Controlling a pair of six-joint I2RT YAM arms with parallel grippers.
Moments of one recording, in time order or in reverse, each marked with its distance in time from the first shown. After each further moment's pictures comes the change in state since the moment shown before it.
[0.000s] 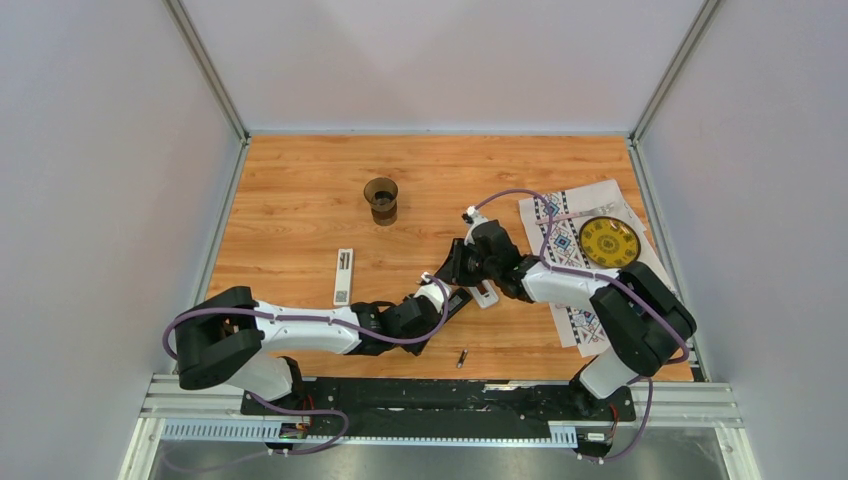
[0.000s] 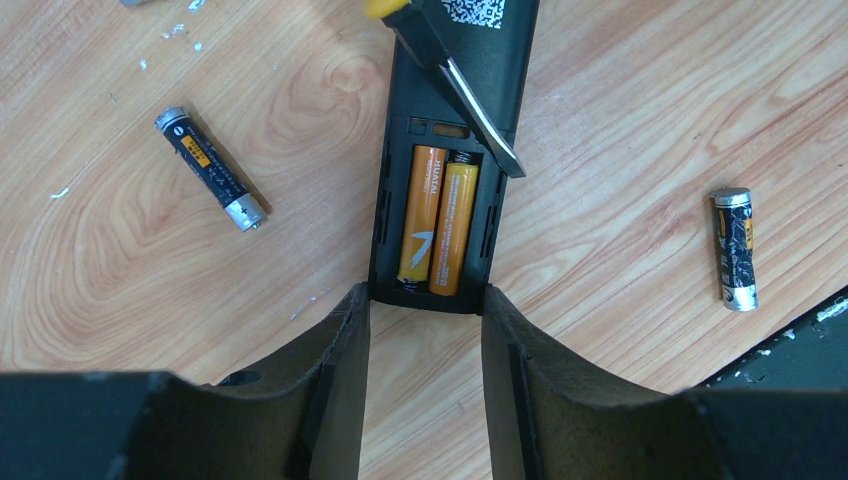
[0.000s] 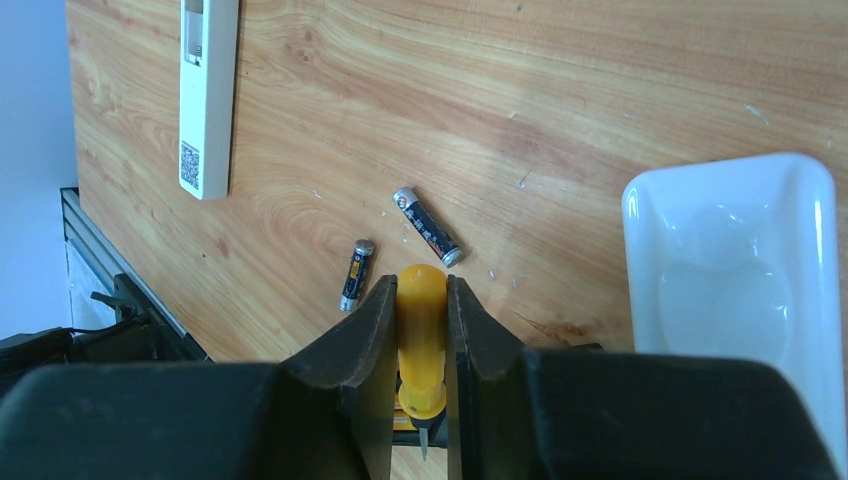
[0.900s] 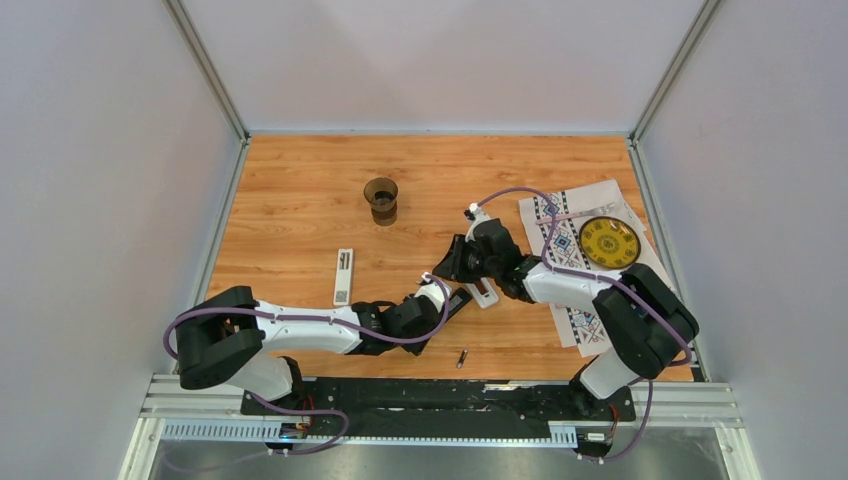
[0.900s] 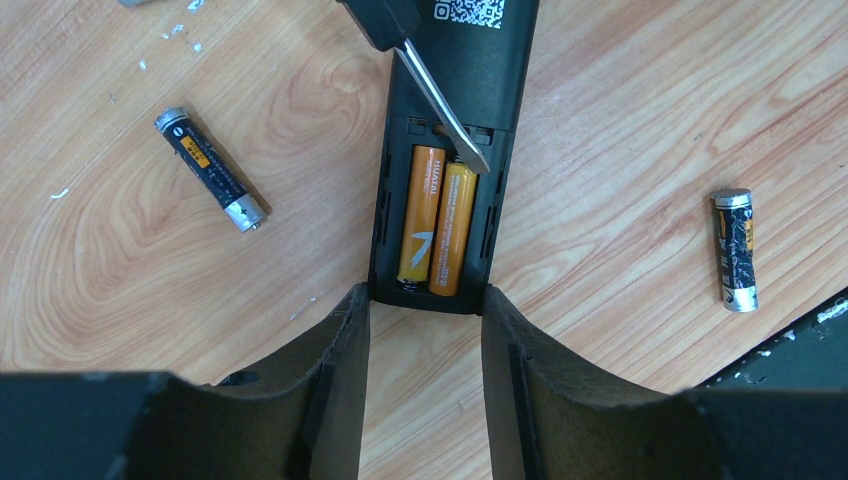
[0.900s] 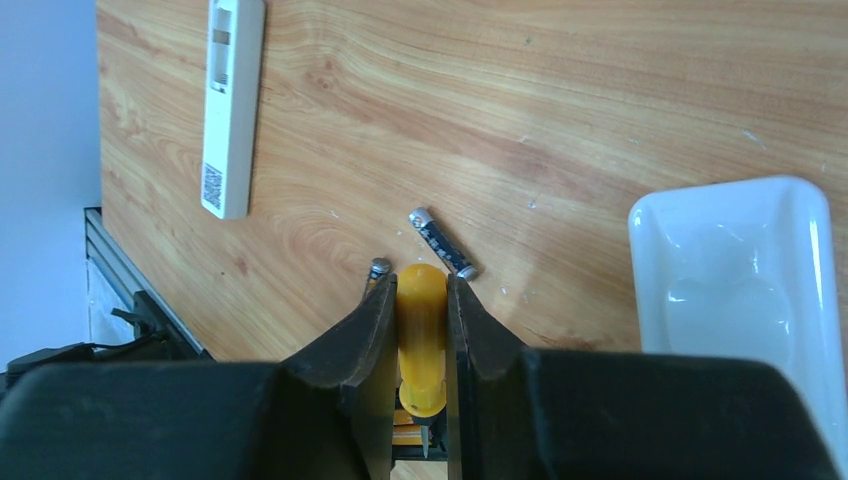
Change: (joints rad) left arm 0.000 0.005 0.005 -0.005 0.000 0.000; right arm 0.001 -0.024 -0.007 0.036 0.015 0.028
